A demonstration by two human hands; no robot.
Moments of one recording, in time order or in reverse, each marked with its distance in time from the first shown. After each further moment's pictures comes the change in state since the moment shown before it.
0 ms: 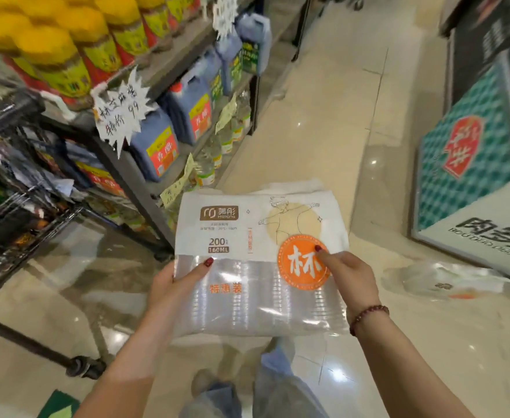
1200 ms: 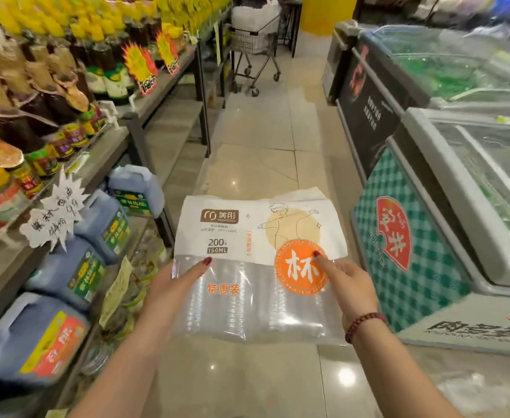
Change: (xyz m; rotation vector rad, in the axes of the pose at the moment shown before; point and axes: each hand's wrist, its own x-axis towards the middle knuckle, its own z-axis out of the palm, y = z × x) left_hand 0.333 0.313 0.383 0.135 -0.343 0.231; right_hand 0.414 -0.273 -0.097 0.178 0.322 -0.055
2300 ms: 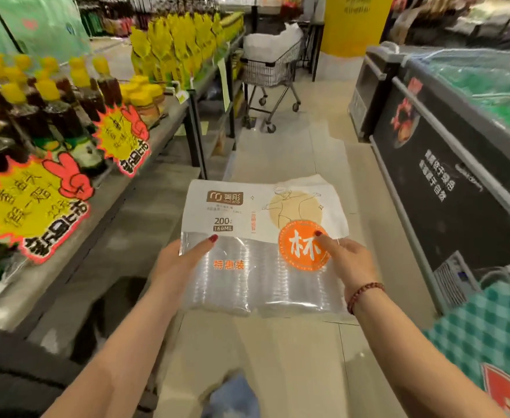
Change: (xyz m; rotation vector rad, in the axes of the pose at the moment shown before) left_hand 0.655 0.263 0.180 -0.035 0.035 0.036; right_hand 0.637 -0.289 0.257 0.054 -0.079 -0.074
